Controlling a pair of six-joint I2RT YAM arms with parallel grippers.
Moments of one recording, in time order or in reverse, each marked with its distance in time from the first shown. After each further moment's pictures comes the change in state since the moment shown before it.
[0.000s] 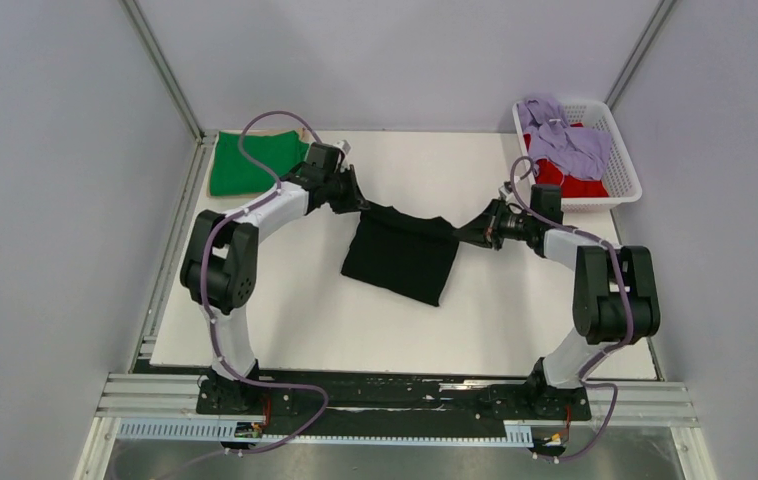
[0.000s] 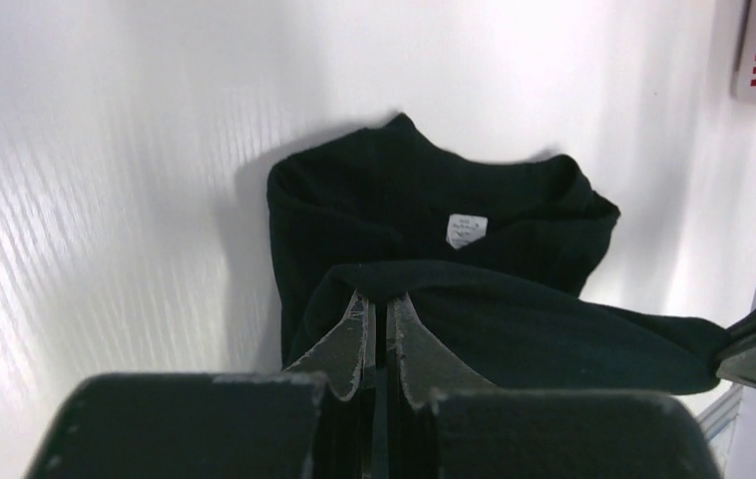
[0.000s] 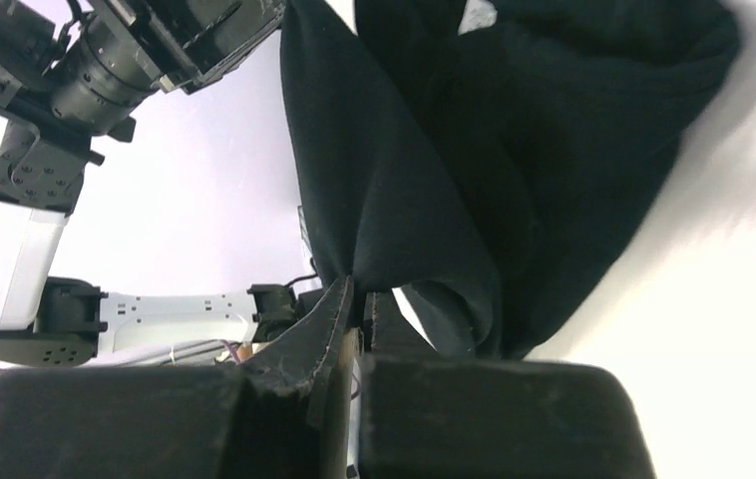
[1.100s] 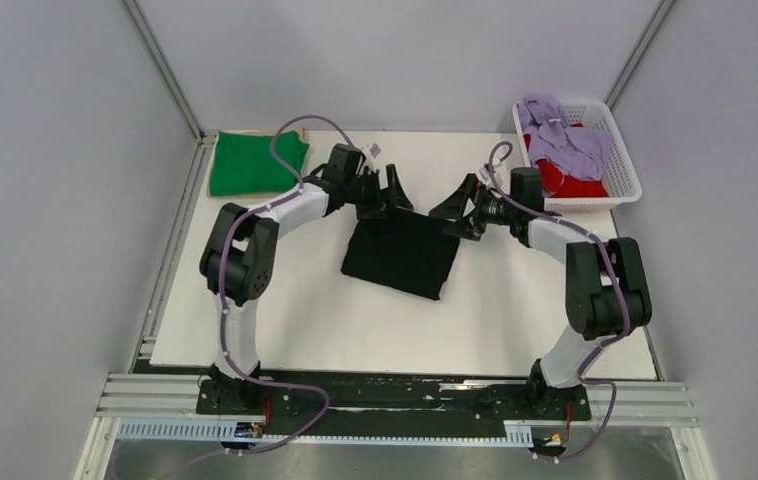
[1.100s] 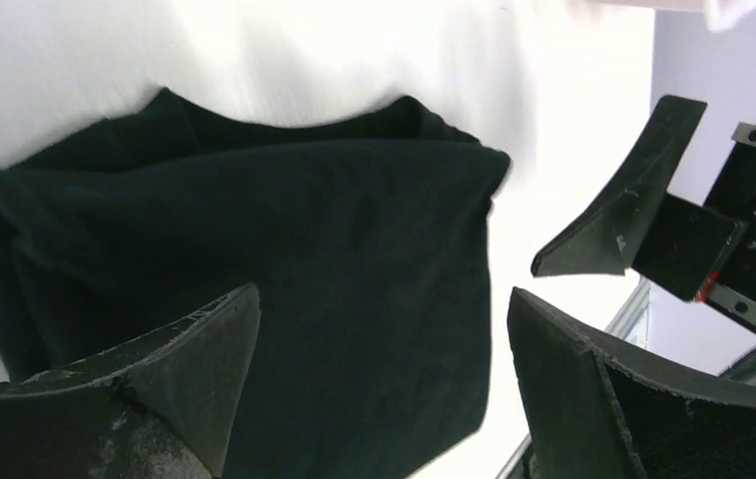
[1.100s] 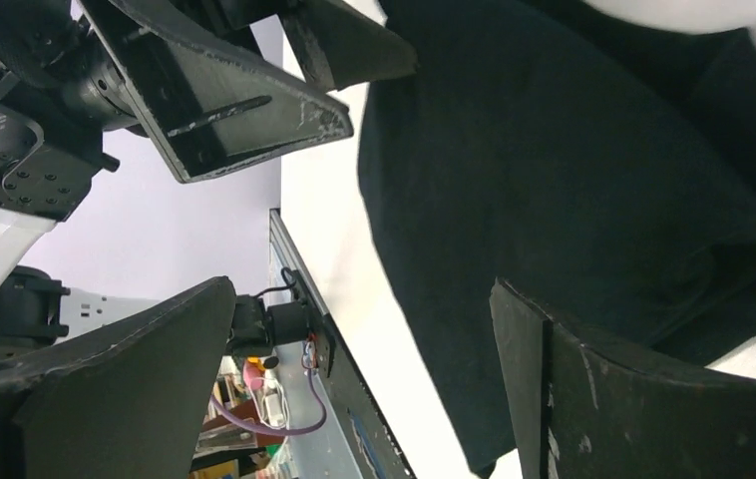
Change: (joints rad) left arm -0.080 0.082 0.056 0.104 0.232 -0.049; right arm 0.118 0.020 0.110 0.050 0.083 -0.021
